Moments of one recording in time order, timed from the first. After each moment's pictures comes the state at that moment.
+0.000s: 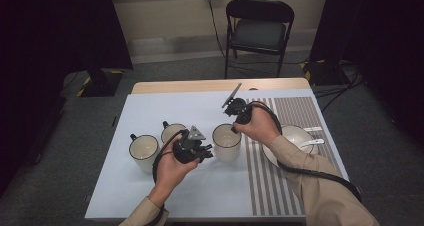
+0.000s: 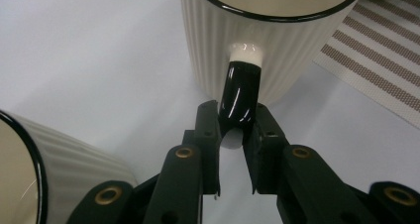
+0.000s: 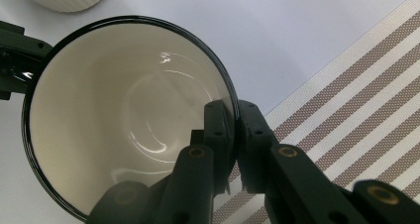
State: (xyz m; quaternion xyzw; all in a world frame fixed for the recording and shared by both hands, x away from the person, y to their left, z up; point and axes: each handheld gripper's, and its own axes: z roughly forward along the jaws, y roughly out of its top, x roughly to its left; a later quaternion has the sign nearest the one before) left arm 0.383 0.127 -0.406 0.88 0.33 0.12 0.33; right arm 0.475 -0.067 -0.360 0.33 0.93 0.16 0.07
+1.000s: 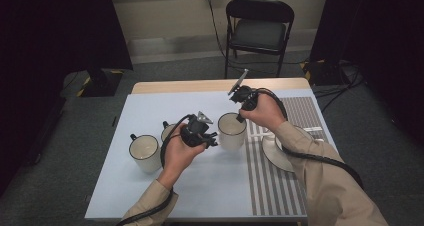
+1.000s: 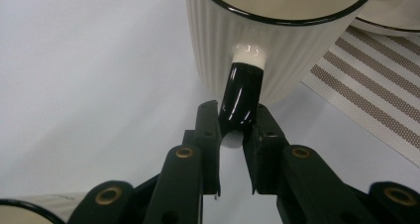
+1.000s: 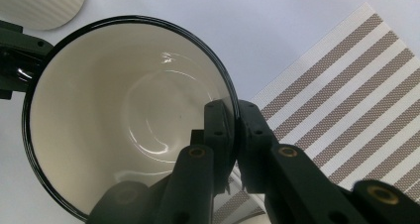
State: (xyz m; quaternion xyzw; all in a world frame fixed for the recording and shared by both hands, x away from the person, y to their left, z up) left arm 0.418 0.107 -0.384 0.88 0.34 0.12 0.31; right arm 0.506 -0.084 -0.343 0.34 0.92 0.16 0.06
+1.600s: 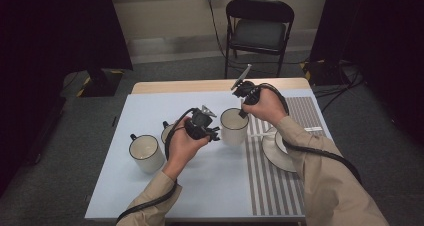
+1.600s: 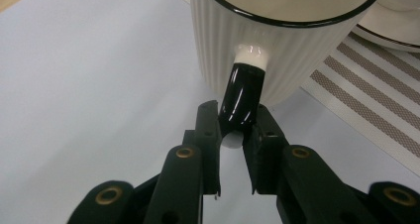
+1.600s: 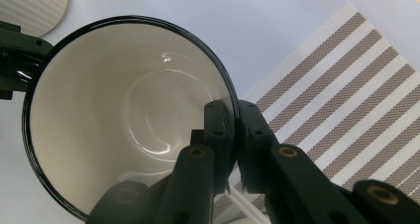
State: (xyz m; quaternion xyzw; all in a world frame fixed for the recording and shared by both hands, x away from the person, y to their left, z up) left arm 0.438 0.097 -0.382 0.88 0.34 0.12 0.30; right arm 0.524 -0.094 -0.343 0.35 0.92 0.16 0.06
